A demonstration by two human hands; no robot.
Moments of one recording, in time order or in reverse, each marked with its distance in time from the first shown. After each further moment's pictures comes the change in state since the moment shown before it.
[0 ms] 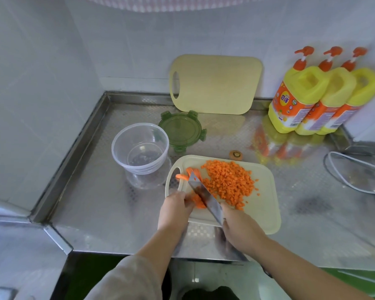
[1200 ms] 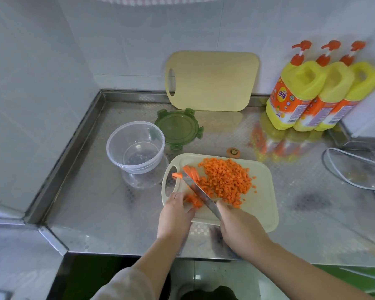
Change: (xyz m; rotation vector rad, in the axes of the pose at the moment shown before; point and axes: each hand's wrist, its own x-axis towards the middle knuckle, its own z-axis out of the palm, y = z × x) left_hand -0.014 -0.001 0.014 -0.028 0.067 0.013; right_hand -0.013 -0.006 -0.009 -0.153 0.089 -0.068
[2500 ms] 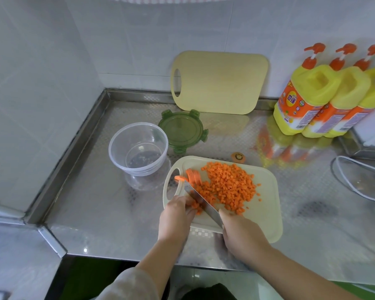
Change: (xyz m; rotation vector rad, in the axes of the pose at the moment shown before) left_hand 0.010 -0.002 0.002 0.039 0.009 -0.002; right_hand 0.016 0.011 0.010 0.056 -0.094 0.042
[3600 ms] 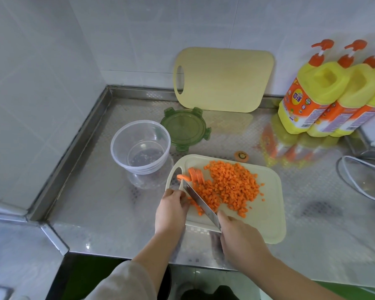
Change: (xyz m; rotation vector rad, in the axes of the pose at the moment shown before) left_hand 0.014 -0.008 -0.006 -0.015 0.062 -0.091; right_hand -0.007 -0.010 0.008 -0.034 0.064 -0.084
